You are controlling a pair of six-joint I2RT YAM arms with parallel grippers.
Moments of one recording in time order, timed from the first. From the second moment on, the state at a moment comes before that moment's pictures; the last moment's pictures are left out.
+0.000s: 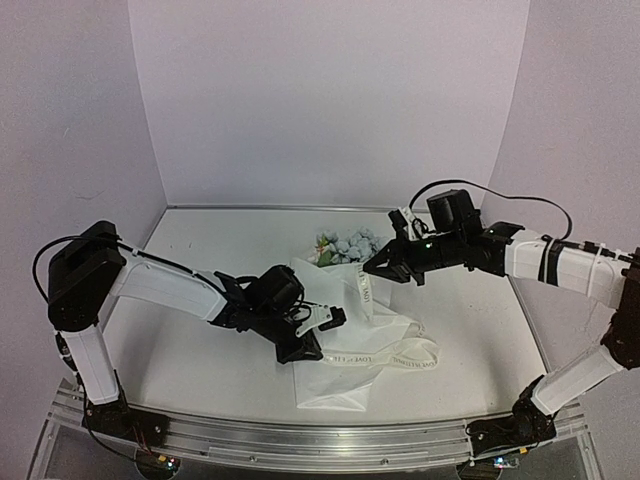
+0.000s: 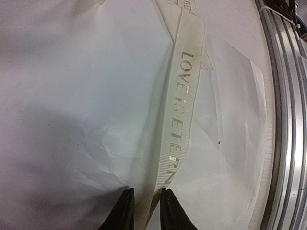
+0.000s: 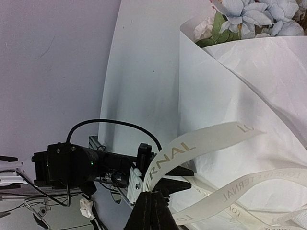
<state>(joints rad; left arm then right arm) -1.03 1.83 1.02 -0.11 0.35 0.24 0.64 1.44 1.07 -0.26 -0.53 0.84</state>
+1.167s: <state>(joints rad) -0.82 1.83 1.08 0.01 0.55 0.00 0.77 1.65 0.93 0.00 -0.88 0.89</state>
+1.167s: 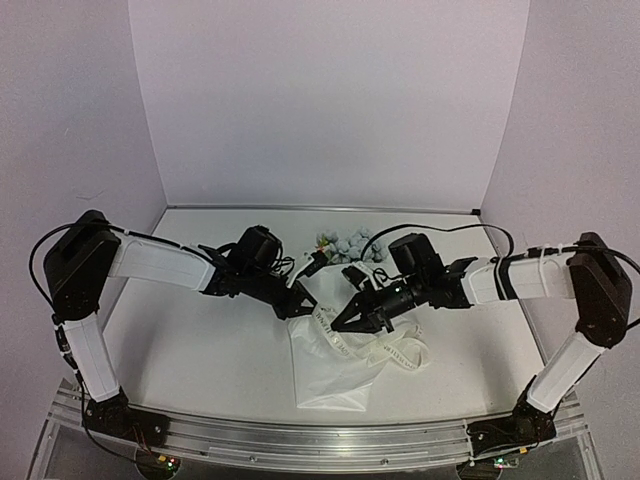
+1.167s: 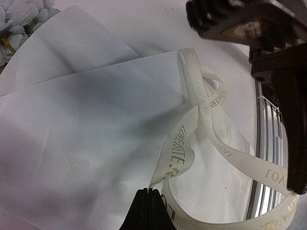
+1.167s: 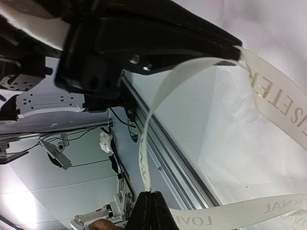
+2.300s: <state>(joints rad) -0.82 1.78 1.07 0.00 0.62 -0.08 0.92 1.84 1.28 -0.59 -0.07 0.63</state>
